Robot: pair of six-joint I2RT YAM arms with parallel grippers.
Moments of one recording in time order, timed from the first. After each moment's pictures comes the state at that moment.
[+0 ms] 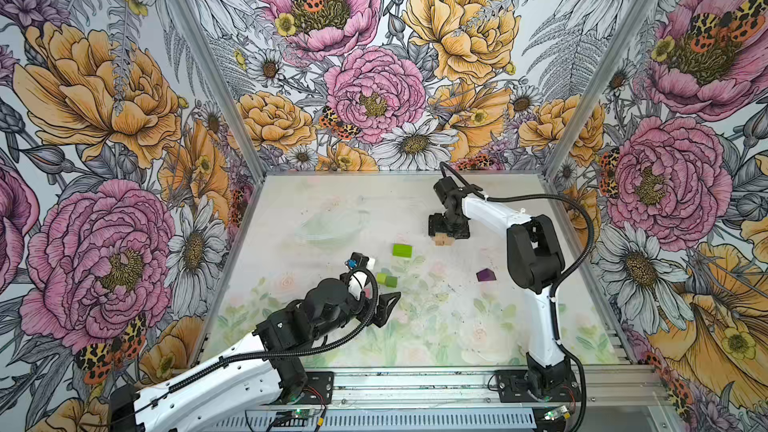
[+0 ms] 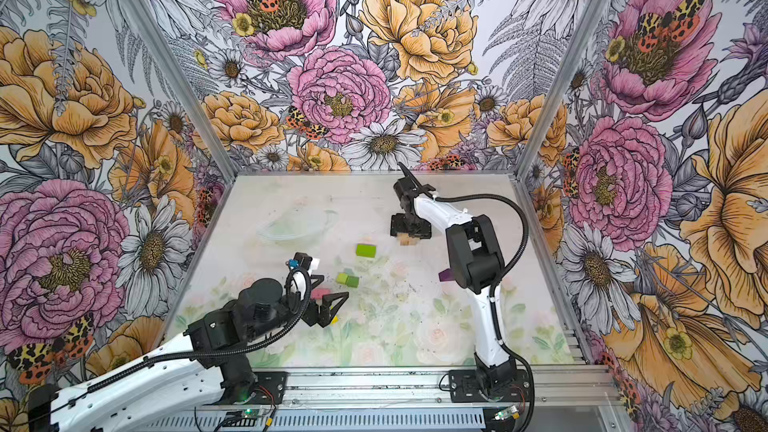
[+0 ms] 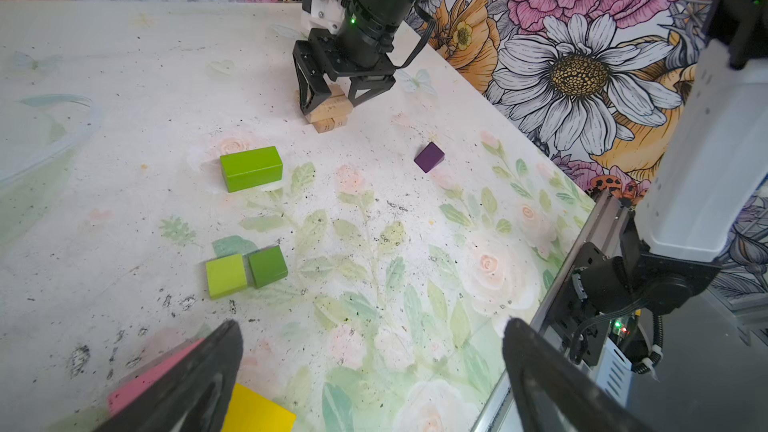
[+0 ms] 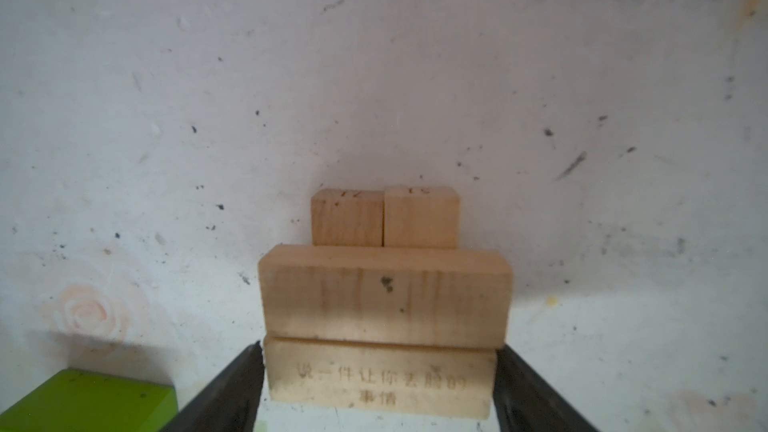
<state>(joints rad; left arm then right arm) -0.97 0.66 0.53 -0.28 -0.11 -0.42 0.39 2.19 1.77 -0.95 -0.03 0.45</state>
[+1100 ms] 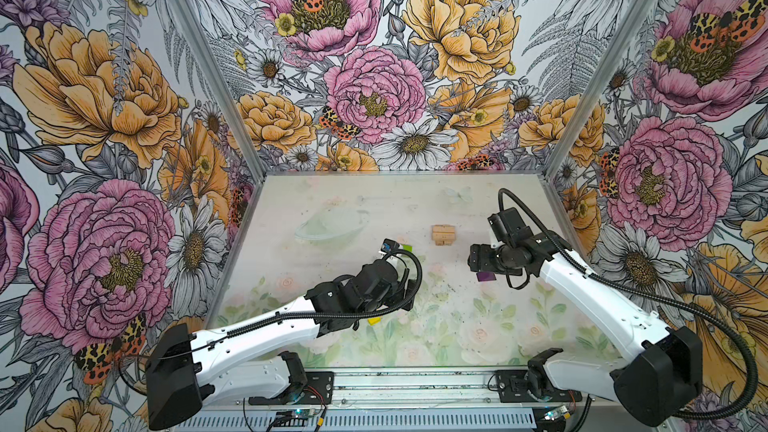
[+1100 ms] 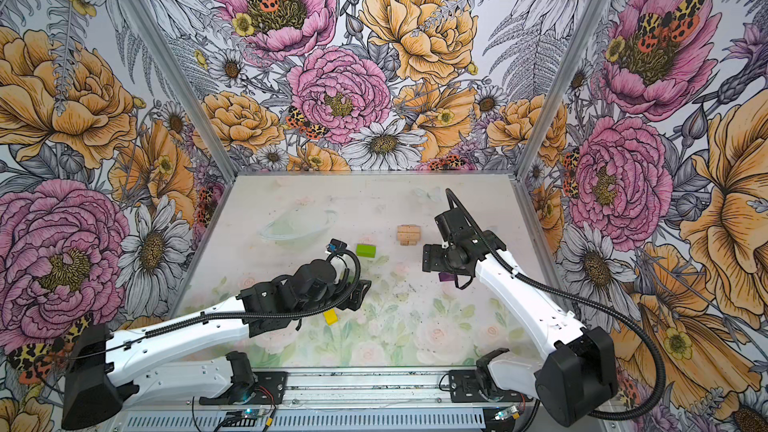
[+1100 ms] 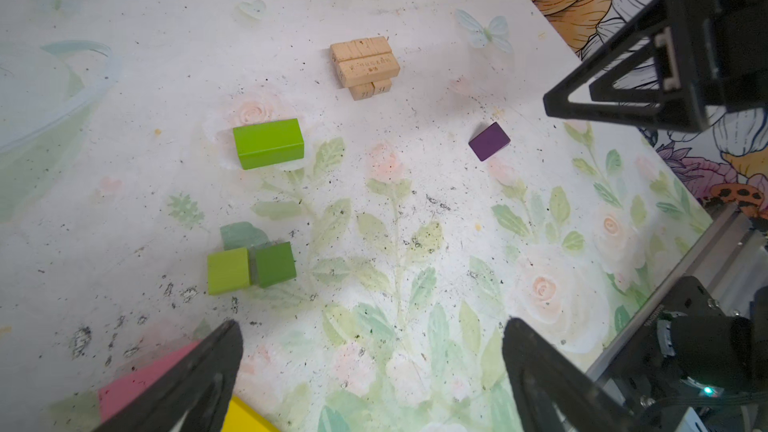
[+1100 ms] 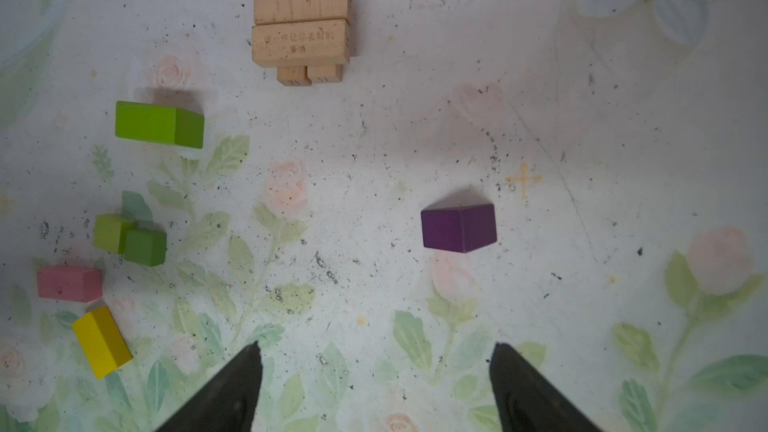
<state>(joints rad) -1.05 1.14 0.82 -0.36 -0.28 -0.53 0.39 1.22 1.03 -0.95 -0.01 0.44</state>
